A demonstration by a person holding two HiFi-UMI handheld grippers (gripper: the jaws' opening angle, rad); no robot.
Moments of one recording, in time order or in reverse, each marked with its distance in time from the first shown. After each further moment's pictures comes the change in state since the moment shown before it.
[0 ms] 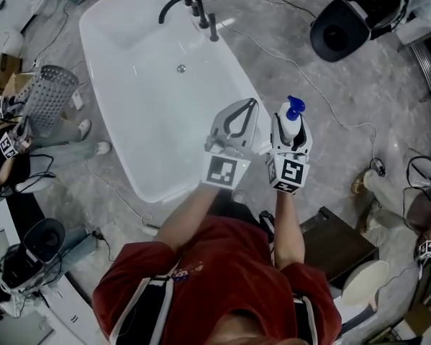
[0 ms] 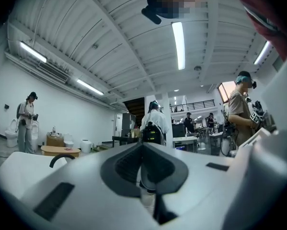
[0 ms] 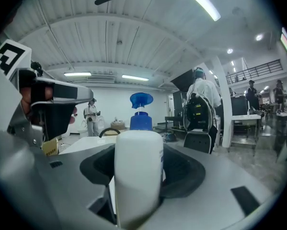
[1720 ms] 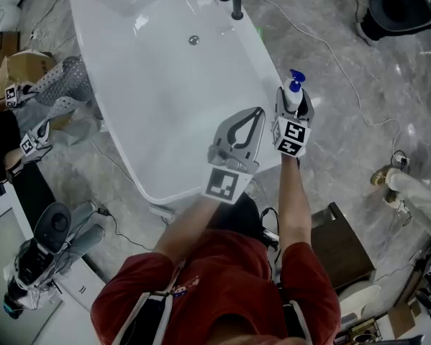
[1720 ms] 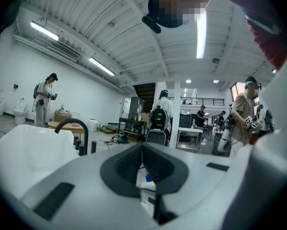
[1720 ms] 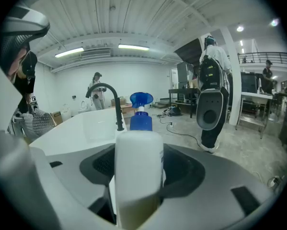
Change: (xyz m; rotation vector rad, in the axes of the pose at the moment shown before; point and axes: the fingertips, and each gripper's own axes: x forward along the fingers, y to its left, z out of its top) left arm 0.029 0.098 -0.146 -0.165 0.220 0.062; right arm 0.207 0.032 -0.209 0.031 0.305 0.037
